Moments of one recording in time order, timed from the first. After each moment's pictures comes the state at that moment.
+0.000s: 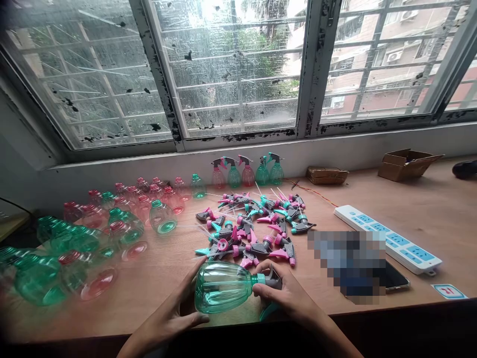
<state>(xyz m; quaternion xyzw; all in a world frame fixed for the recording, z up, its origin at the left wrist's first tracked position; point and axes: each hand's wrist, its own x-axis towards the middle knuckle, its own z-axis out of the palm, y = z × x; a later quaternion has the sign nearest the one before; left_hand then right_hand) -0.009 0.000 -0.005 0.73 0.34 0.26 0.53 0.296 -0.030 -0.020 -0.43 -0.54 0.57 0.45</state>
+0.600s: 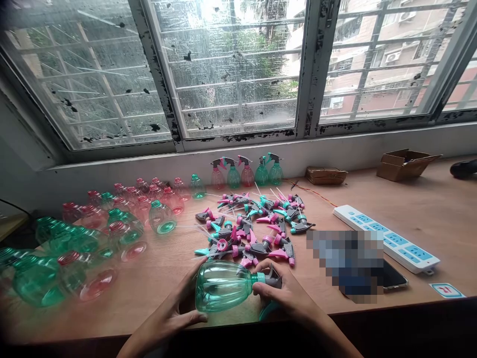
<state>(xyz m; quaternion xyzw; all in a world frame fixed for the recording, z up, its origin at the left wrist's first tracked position) -0.008 0.001 -0.004 0.73 0.36 0.26 0.52 0.297 -0.029 -0.017 -0.42 -0.54 0.56 0.46</state>
